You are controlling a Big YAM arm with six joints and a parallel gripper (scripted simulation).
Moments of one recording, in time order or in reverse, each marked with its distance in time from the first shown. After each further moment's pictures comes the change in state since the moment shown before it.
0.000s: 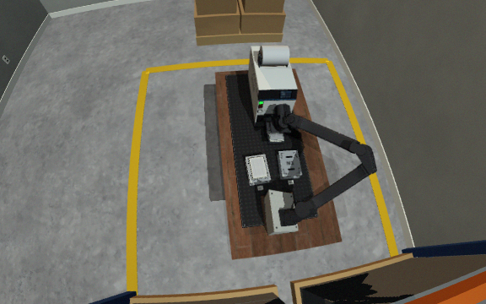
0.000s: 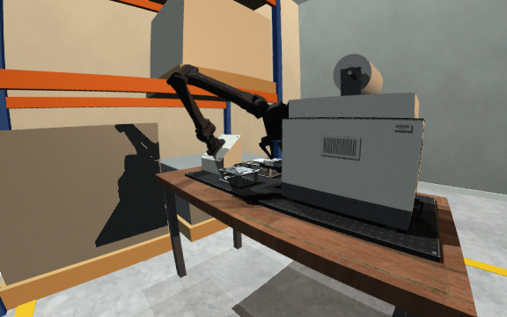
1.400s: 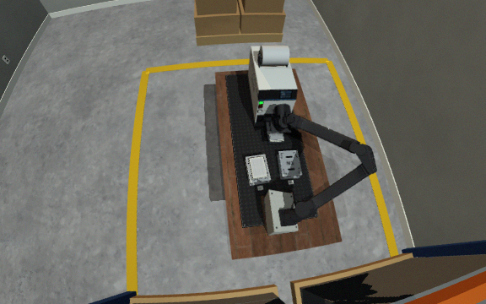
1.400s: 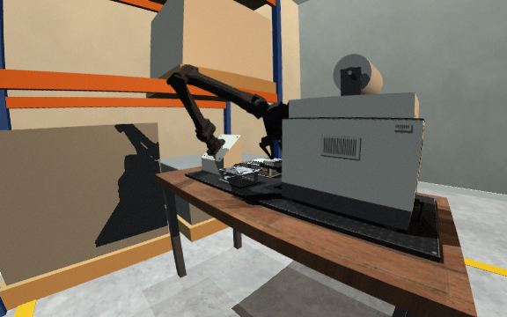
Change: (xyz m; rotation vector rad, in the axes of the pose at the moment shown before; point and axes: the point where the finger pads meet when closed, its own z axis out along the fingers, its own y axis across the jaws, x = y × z) arm -0.001 -0.001 0.001 0.000 -0.006 0.000
